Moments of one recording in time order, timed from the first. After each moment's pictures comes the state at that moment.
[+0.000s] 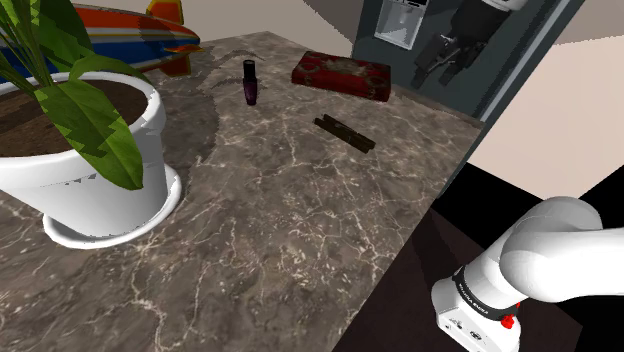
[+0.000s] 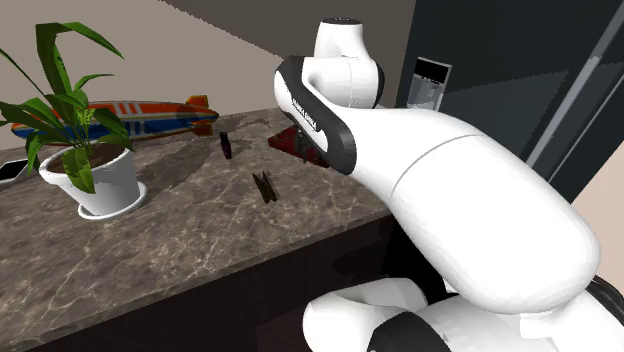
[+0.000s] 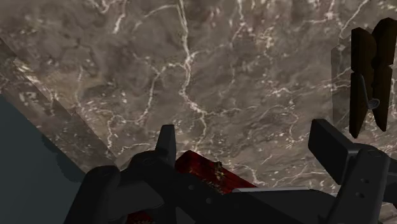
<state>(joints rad) 0.00 -0.81 -0.02 -2.30 0.01 1.72 0.13</state>
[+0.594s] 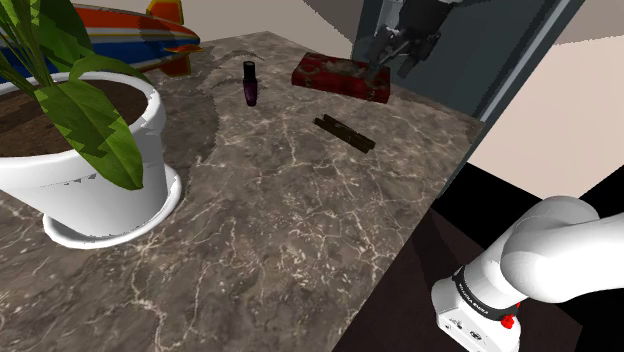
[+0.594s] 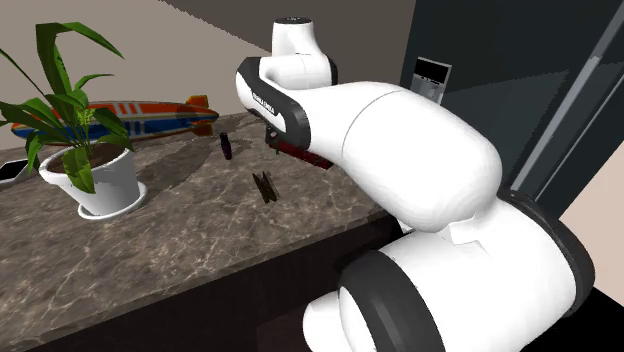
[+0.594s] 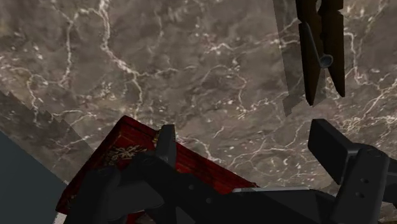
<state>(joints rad) 0.02 -0.62 0.11 -2.18 0.03 1.81 0.26</state>
